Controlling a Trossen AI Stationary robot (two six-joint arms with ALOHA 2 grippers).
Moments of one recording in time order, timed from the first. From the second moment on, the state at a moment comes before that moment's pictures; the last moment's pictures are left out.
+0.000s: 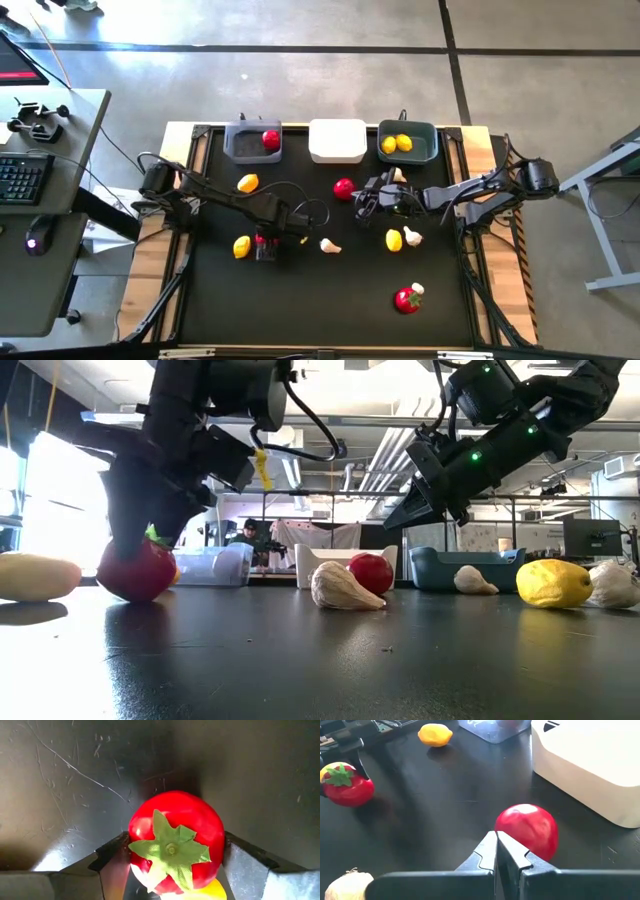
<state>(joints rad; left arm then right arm) -0.14 1.82 1.21 -1.08 0.01 -0.14 -0.01 1.44 0.54 0.35 0.39 0.39</state>
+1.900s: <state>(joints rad) 0.96 1.75 1.22 -0.82 -0.23 0.27 -0.01 1.44 0.54 0.34 0.39 0.38</state>
